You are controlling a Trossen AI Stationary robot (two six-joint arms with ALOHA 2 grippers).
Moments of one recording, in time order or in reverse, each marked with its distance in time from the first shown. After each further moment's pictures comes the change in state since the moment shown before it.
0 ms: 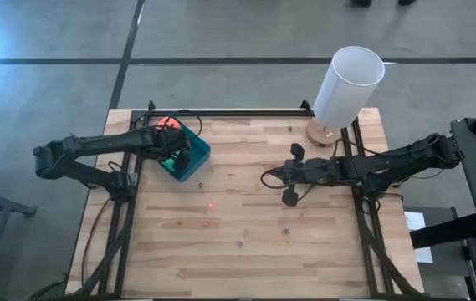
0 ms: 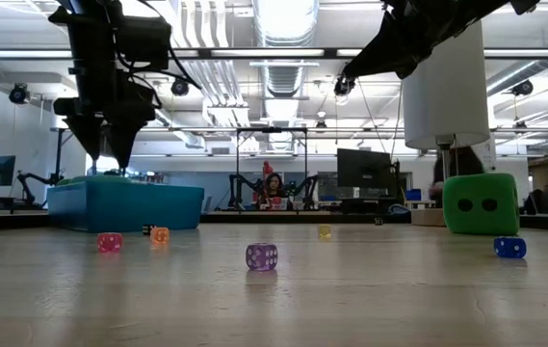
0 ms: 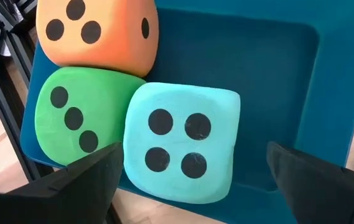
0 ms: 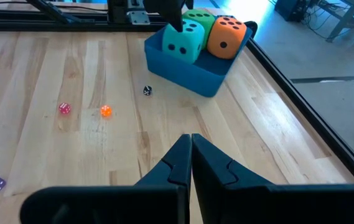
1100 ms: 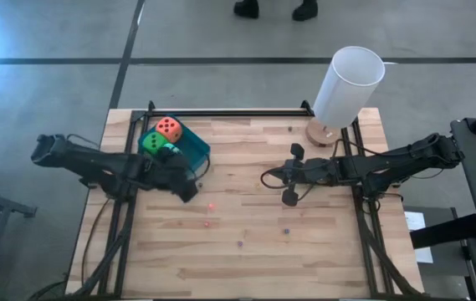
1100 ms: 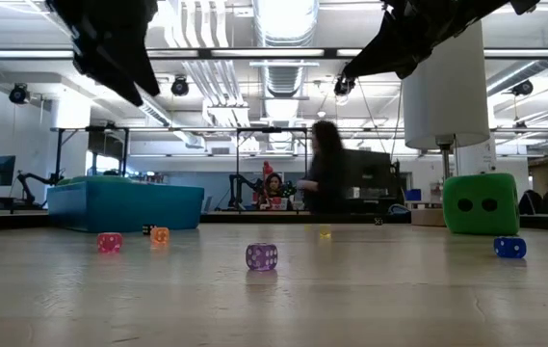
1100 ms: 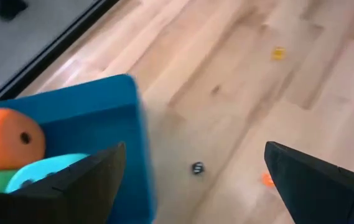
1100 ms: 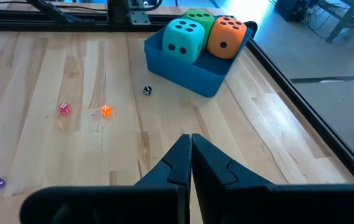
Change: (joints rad) left arm -0.577 -0.068 0.084 0.177 -0.200 -0.057; right arm 0.000 0.000 0.000 0.000 0.000 -0.002
